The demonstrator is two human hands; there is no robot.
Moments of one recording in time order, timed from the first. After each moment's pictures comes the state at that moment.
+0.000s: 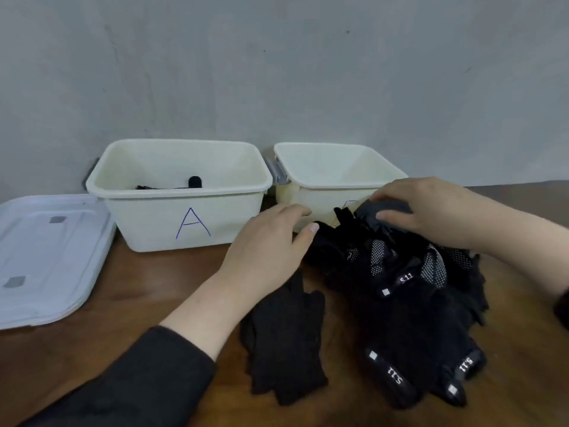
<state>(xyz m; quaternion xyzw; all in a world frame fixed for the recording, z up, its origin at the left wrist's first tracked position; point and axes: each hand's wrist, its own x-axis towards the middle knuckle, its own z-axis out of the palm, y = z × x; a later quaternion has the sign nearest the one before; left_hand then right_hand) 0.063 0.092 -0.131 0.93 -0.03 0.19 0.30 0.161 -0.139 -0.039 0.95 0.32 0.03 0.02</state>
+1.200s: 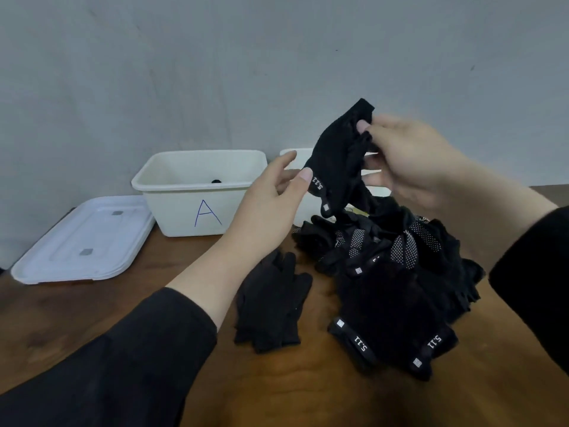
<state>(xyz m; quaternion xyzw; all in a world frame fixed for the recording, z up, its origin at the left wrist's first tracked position) 0.028 0.020 -0.078 0.79 0.06 0.25 0.56 0.133 -0.147 -0.007 0.69 0.30 -0.13 -0.64</state>
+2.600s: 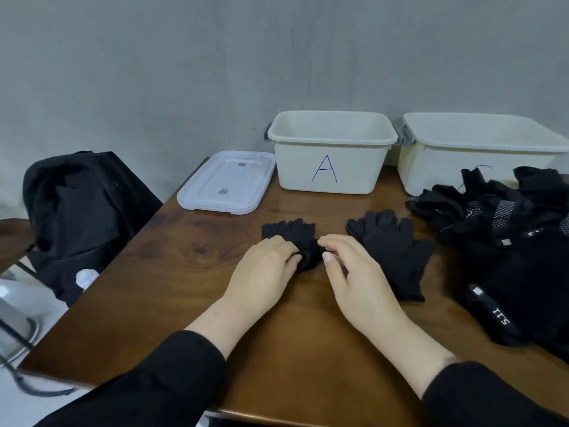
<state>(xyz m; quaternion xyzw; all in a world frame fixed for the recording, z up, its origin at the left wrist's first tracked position) -0.143 0.141 -0.233 0.95 0.18 0.22 0.14 -0.043 -0.019 -0.234 0.78 0.46 0.03 -0.43</state>
